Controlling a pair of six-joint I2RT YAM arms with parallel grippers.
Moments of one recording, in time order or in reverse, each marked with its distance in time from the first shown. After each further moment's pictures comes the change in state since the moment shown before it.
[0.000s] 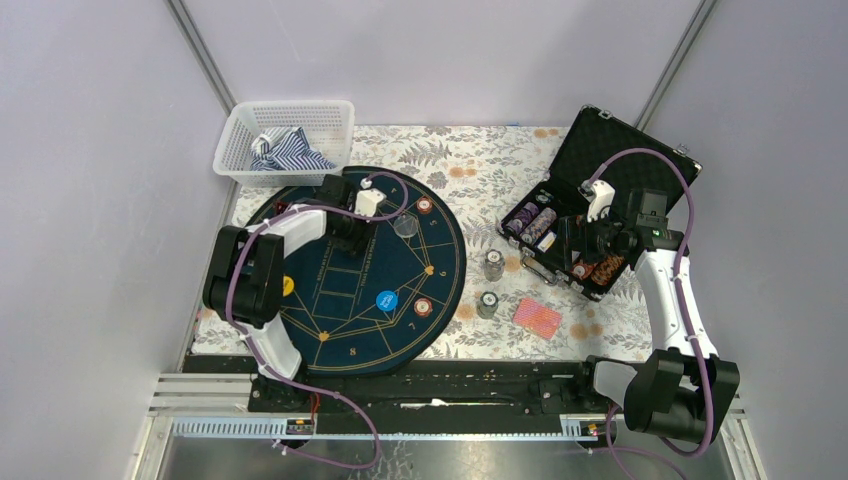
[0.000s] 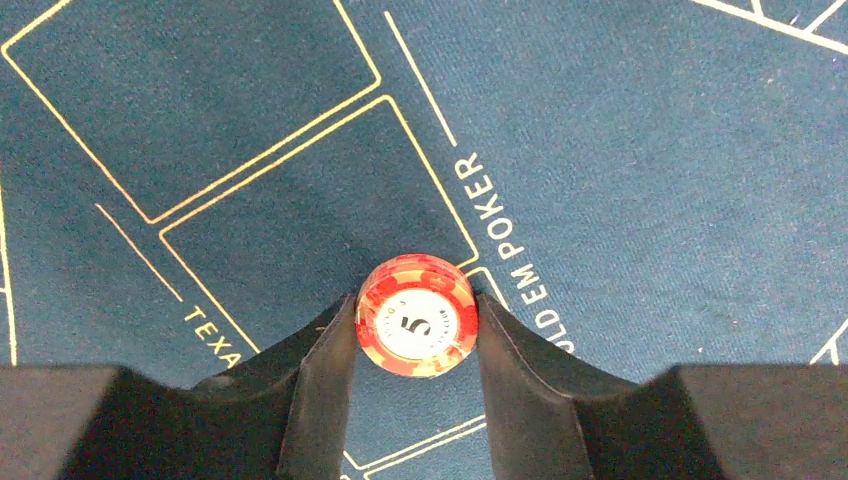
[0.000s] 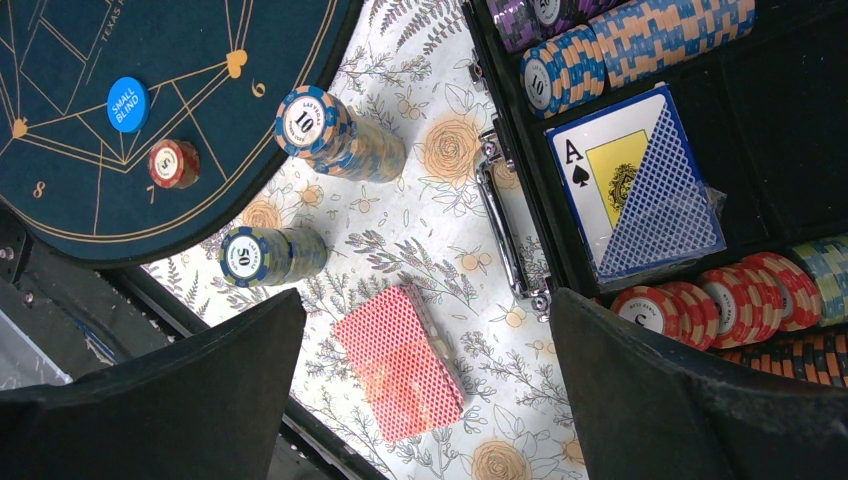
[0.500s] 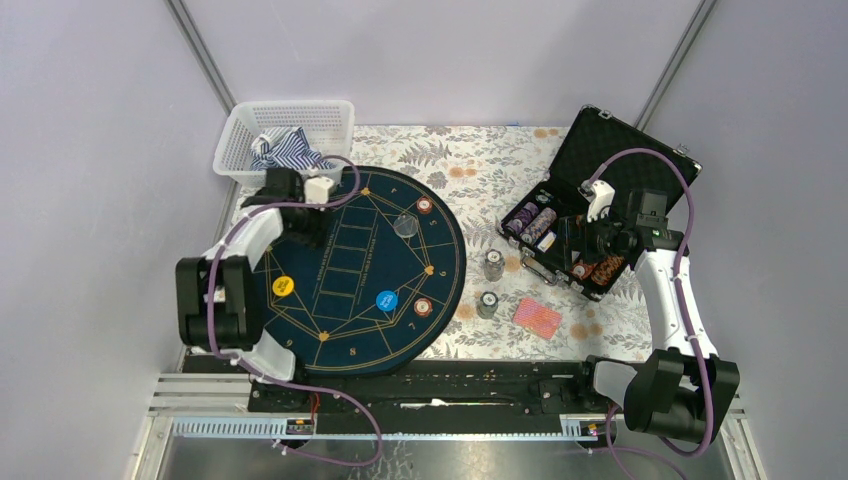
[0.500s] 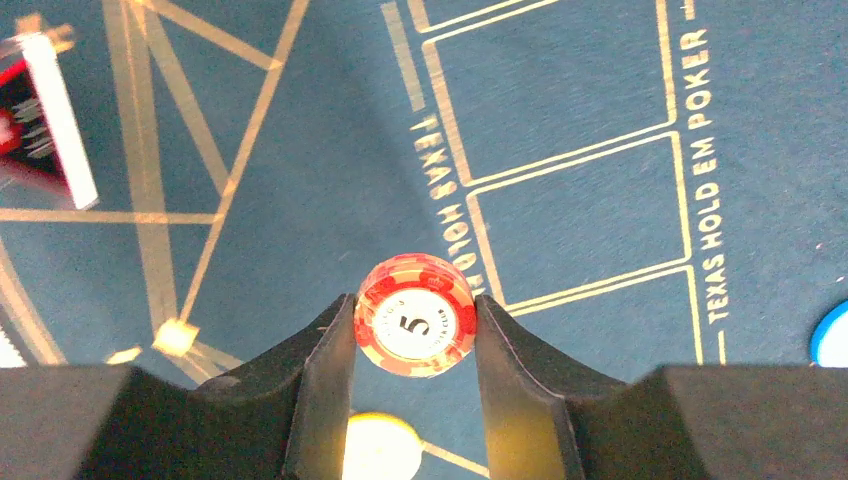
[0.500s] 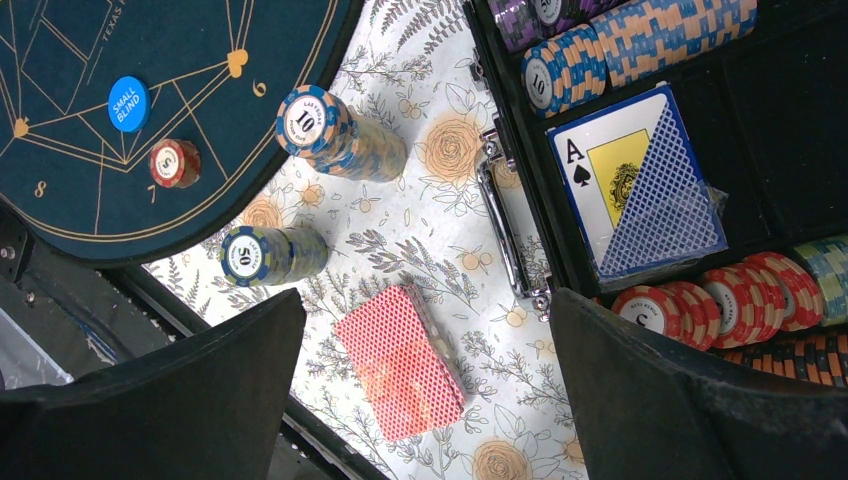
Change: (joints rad) left arm 0.231 -0.141 0.000 -0.122 0.024 0.039; right arm 0.000 0.000 0.000 -0.002 -0.001 0.000
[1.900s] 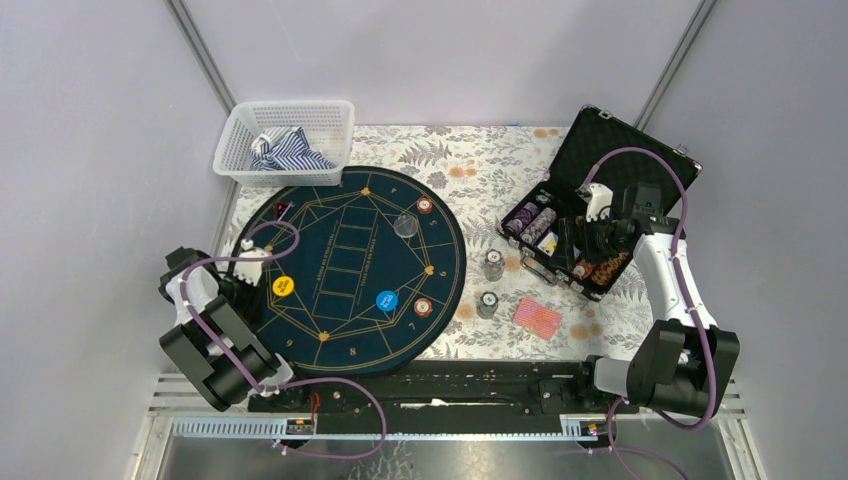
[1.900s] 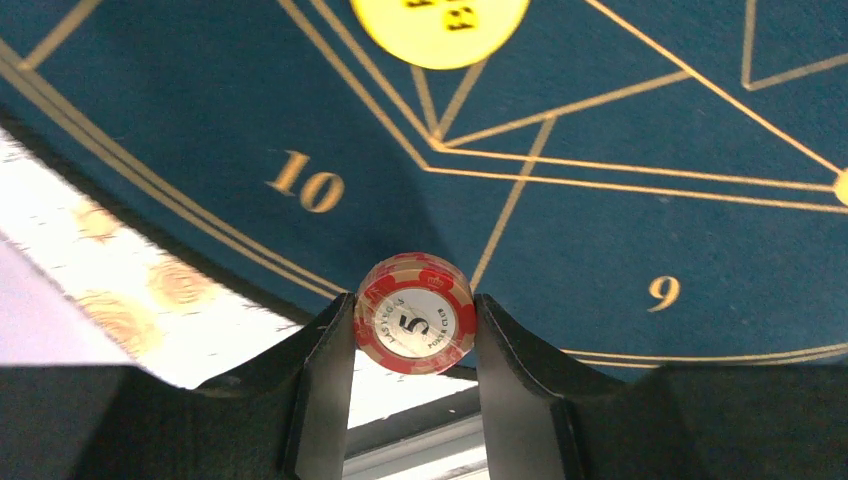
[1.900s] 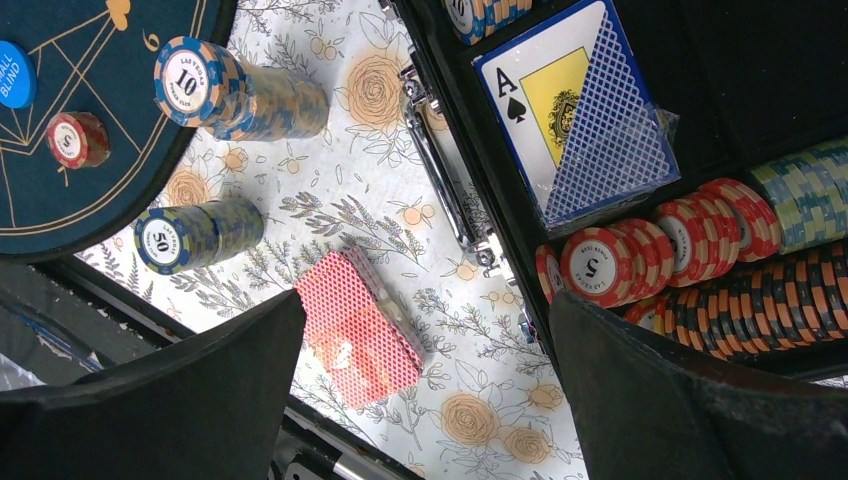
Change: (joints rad) left arm 0.744 -0.303 -0.289 -0.331 0.146 0.710; right arm 0.000 0.119 0.052 -0.077 0.158 -0.031
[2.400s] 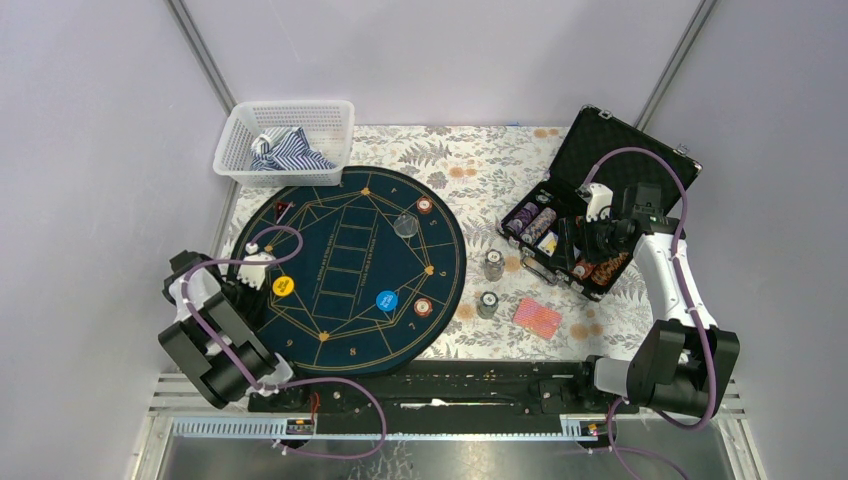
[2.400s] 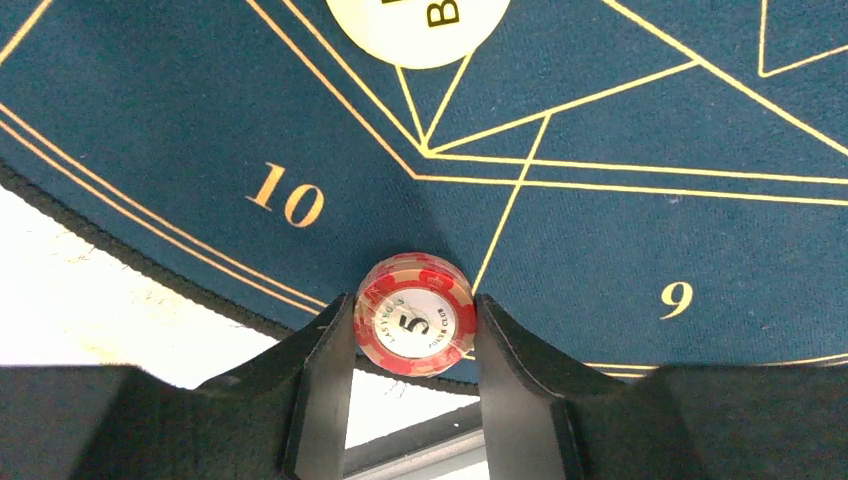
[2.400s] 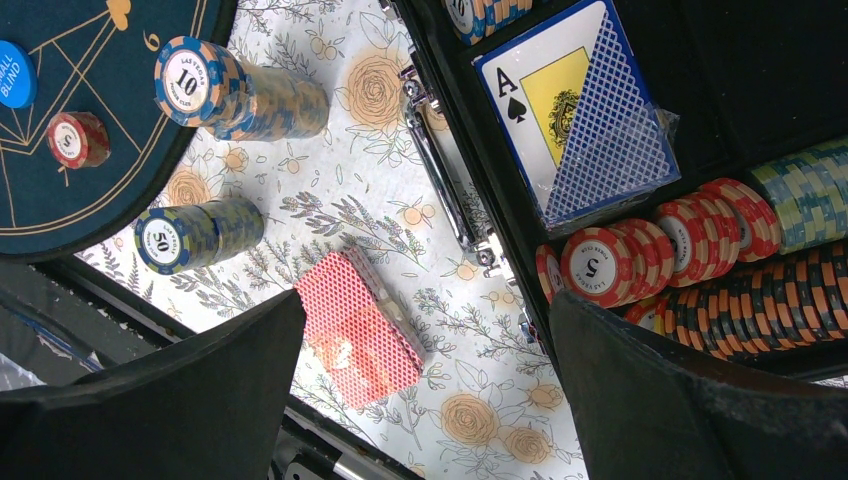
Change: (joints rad) left arm 0.000 -0.012 -0.061 0.018 0.002 0.059; right arm 0.000 0.000 0.000 0.000 0.000 0.000
